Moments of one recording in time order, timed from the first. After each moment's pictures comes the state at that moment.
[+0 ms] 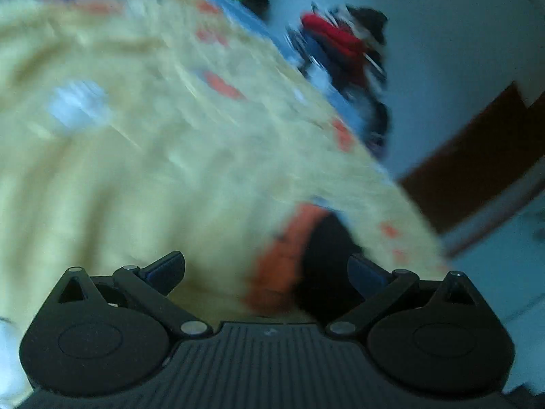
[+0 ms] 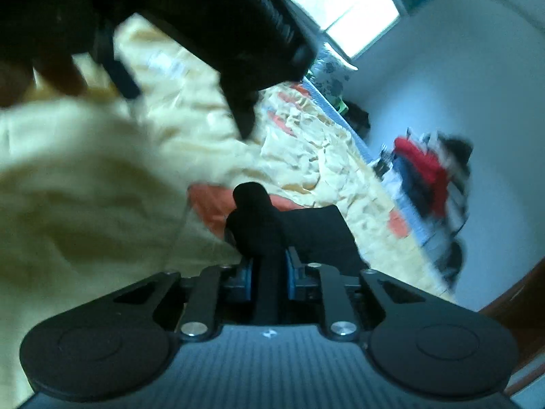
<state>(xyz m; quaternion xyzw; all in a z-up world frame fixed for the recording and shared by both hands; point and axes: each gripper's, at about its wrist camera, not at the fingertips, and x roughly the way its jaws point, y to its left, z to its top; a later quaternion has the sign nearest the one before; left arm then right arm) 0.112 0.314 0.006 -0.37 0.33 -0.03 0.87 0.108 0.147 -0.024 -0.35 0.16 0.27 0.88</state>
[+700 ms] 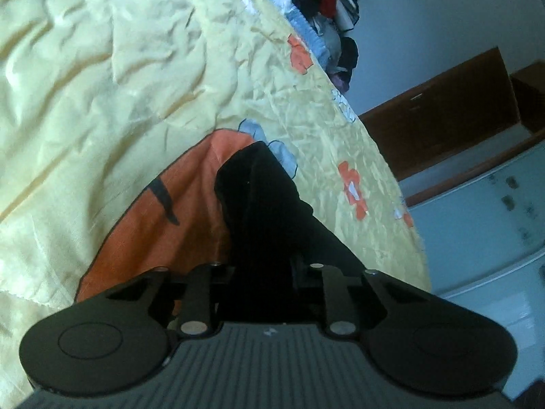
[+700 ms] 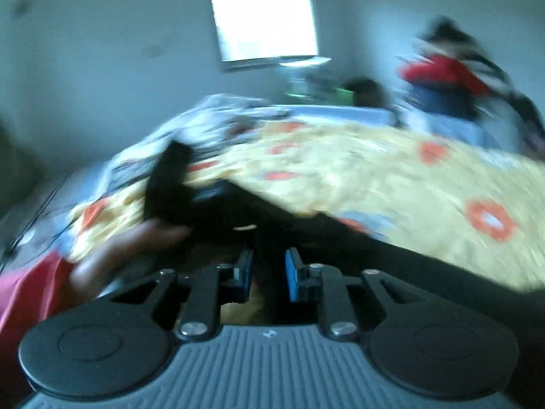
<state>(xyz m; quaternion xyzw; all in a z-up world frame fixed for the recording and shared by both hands) 0.197 0.246 -0.024 -0.36 0.40 -0.12 0.83 0.134 0.021 0.042 -0.01 0.25 0.30 0.92</state>
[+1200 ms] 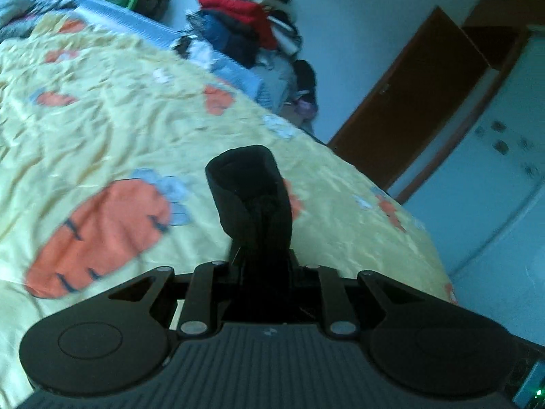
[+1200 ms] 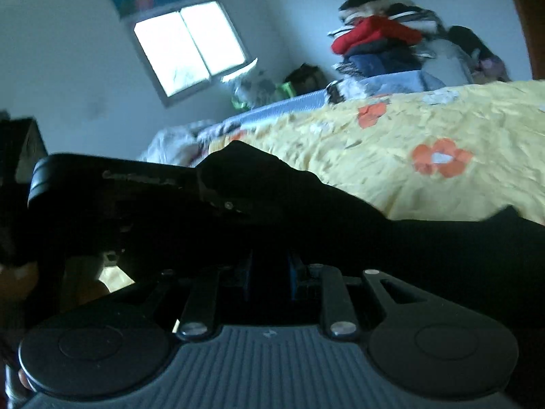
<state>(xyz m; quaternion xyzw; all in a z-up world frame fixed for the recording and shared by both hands) 0.133 0.124 0.079 -0.22 0.32 -0.12 0.91 0.130 -0.052 0.039 0.17 0.26 0.29 0.90</state>
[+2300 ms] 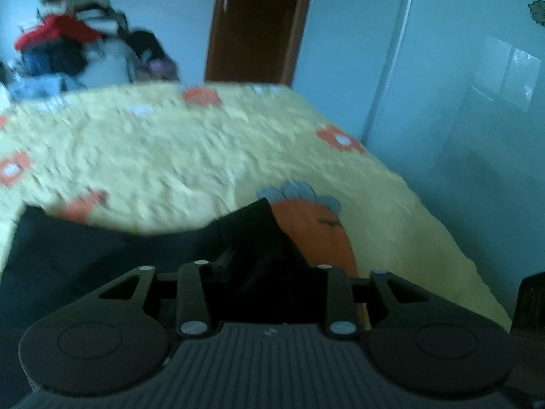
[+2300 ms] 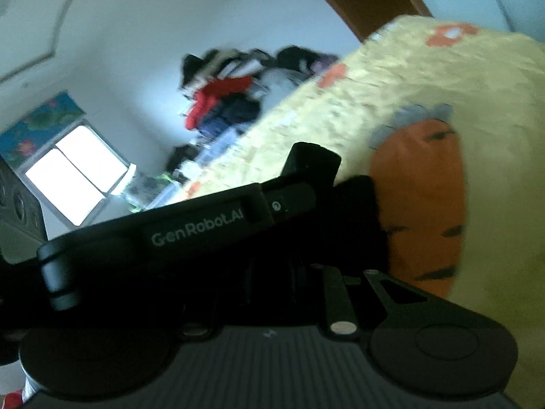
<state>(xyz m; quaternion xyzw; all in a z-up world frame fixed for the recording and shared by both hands) 0.083 -0.244 0.016 0.02 0.34 -0.31 0.89 0.014 -0.352 -0.014 0.36 0.26 0.07 0.89</state>
